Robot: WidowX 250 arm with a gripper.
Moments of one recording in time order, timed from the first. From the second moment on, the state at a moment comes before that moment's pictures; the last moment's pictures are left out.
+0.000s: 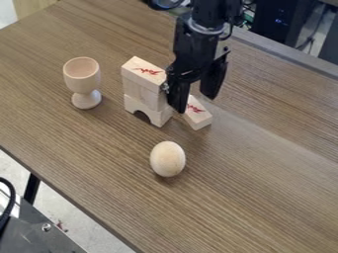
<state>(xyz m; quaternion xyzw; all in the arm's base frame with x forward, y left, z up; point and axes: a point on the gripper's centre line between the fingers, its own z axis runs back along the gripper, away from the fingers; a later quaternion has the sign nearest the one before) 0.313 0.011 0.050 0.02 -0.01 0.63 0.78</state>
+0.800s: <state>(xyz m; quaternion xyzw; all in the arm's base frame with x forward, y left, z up) 0.324 0.010 0.034 0.03 -0.03 0.66 0.75</state>
